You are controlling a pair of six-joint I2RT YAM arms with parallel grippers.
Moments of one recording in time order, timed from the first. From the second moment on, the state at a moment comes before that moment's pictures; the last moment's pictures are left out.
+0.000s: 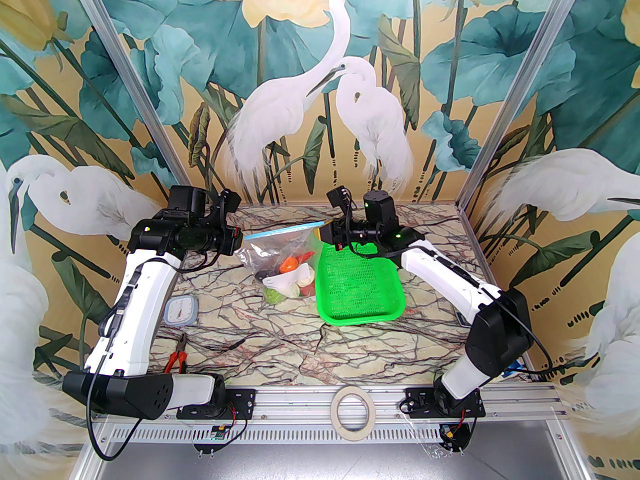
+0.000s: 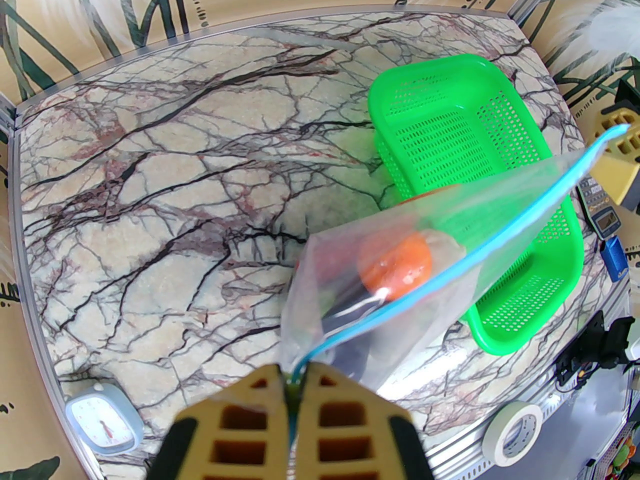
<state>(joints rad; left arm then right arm) -0.08 1.35 1.64 -1.18 0.22 0.12 0.52 1.63 1.40 -0.14 -0.73 0.18</state>
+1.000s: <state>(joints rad) -0.06 0.96 1.24 -0.85 0.20 -0.09 0.62 1.63 1.46 -0.18 -0.67 0.19</state>
